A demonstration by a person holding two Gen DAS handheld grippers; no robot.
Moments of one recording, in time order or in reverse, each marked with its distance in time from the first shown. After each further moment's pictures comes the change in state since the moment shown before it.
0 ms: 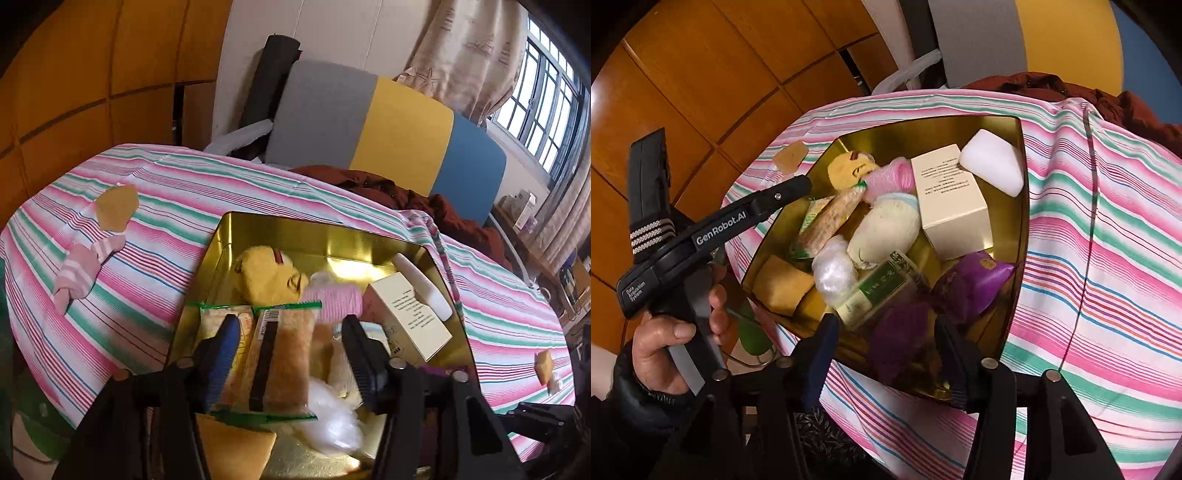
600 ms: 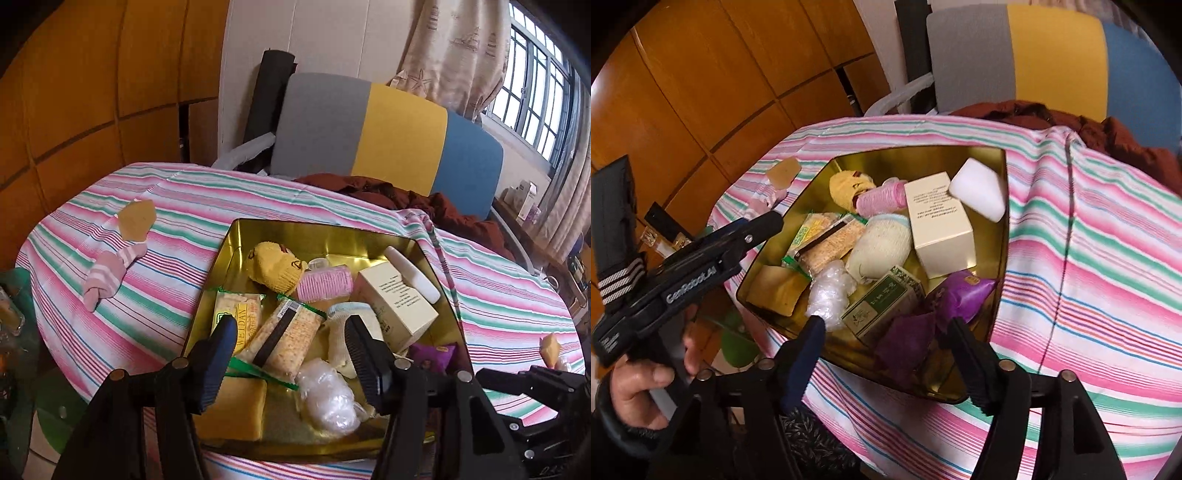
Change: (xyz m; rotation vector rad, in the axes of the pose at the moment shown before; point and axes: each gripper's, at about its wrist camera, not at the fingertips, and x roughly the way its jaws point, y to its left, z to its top) left arm -0.044 -0.014 -0.017 0.047 -0.049 0.058; right arm -0.022 0.017 -0.004 -0.043 -0.095 -0.103
